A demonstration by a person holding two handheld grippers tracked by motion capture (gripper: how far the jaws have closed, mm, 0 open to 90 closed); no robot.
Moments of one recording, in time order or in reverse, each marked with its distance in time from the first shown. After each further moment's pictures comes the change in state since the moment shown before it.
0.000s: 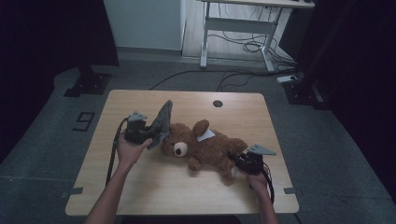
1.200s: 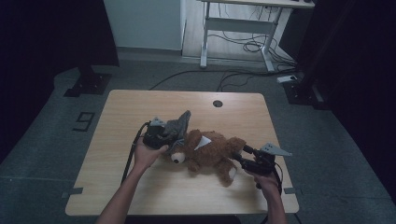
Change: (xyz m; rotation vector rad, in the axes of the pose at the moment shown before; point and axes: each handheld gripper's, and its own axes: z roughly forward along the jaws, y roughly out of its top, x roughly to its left) left arm -0.028 -0.023 0.045 0.101 -0.078 0.031; right arm 0.008 0.026 -0.046 -0.116 0.060 0.026
